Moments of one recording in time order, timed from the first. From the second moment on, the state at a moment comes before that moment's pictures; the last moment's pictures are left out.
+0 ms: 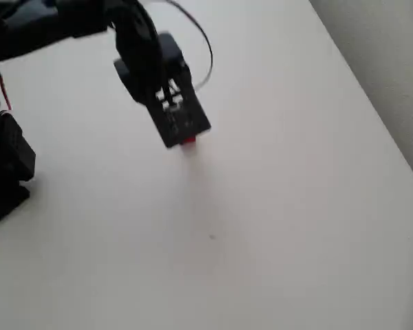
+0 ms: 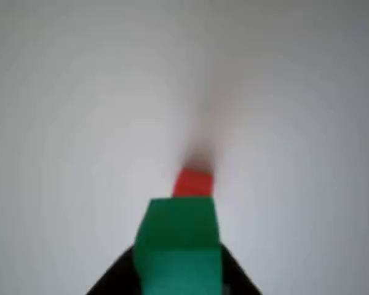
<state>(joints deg) 7.0 82.5 68.6 91.4 -12.5</state>
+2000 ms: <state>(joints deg) 0.4 73.2 64.9 90.5 0.0</state>
